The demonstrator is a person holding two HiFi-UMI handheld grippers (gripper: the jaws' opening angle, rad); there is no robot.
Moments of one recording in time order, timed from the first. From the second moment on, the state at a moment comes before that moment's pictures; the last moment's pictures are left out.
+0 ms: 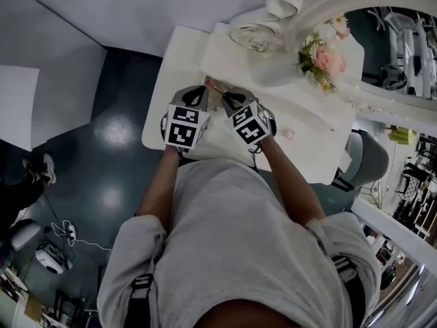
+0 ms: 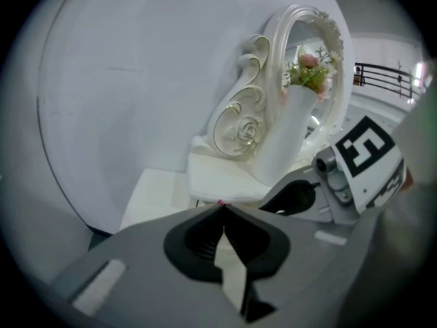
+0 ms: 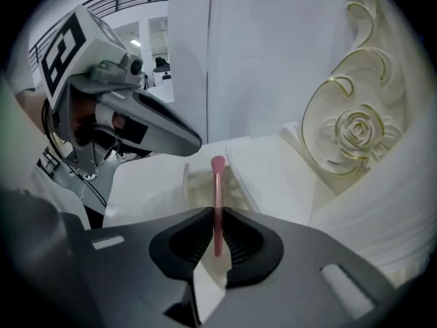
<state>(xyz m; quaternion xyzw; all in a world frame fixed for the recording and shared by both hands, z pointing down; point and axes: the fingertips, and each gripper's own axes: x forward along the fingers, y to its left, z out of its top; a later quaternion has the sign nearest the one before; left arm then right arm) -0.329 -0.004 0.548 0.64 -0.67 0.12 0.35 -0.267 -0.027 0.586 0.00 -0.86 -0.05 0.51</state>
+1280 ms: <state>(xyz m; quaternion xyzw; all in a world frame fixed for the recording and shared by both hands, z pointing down) -0.343 -0.011 0.560 0.66 -0.65 0.15 0.35 -0.279 -0.039 0.620 0.03 -0.84 -0.02 0.54</state>
